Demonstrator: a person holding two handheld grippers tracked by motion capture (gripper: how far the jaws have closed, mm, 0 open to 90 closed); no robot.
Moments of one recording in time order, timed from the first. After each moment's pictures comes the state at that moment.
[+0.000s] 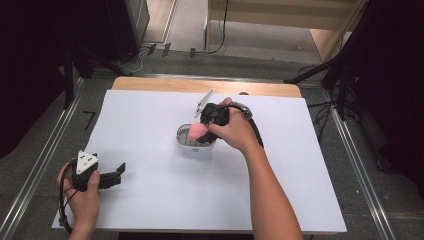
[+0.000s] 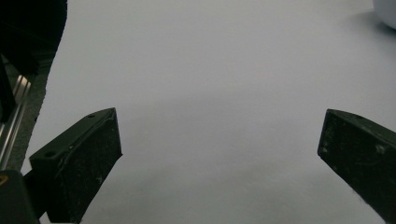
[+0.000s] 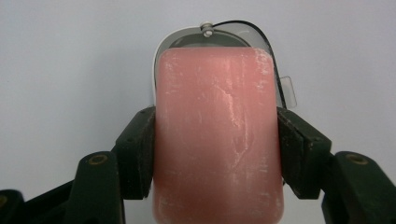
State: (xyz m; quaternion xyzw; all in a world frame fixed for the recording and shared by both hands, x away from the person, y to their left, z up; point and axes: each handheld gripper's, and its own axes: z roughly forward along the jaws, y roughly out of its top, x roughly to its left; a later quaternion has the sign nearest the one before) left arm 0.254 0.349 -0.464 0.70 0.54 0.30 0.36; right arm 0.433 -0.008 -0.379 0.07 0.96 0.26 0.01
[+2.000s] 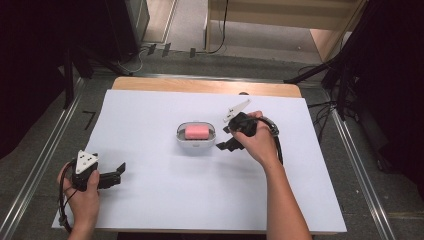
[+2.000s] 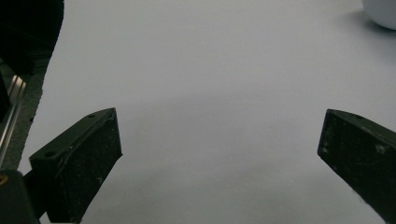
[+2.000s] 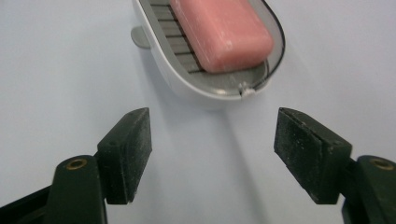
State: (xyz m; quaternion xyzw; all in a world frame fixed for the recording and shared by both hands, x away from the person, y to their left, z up) left arm 0.254 0.350 -0.464 0.70 0.54 0.30 0.36; right arm 0.415 -0.091 -0.409 0.19 0.92 0.33 0.02
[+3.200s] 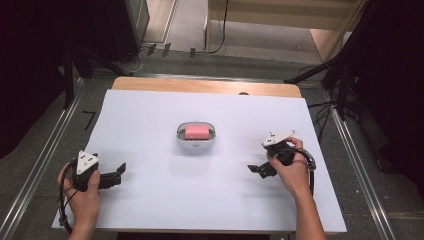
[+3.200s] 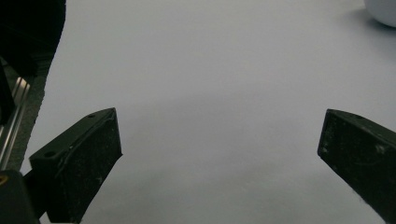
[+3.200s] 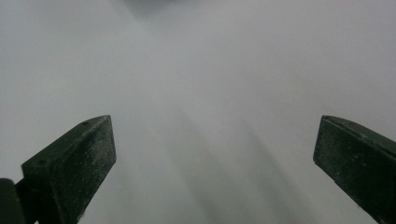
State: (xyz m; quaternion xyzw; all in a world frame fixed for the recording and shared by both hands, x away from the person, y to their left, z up) left arm 0.254 0.349 -0.464 0.70 0.53 0.30 0.36; right arm 0.350 -0.192 -0.449 0.29 0.88 0.36 0.07
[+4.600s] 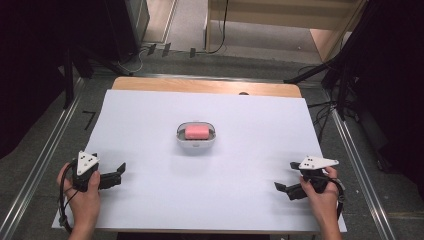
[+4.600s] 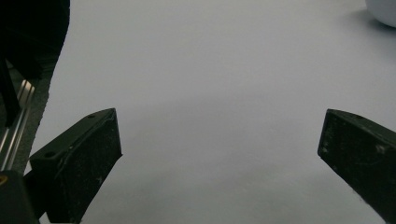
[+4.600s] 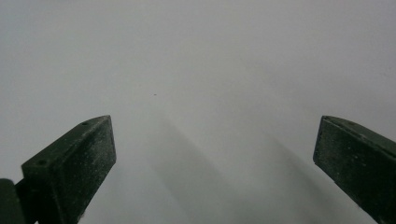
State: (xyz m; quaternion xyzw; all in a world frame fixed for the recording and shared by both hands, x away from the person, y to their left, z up) left arm 0.253 0.348 -0.464 0.70 0.53 0.31 0.36; right arm 0.287 -0.277 -0.479 0.36 0.83 0.42 0.09
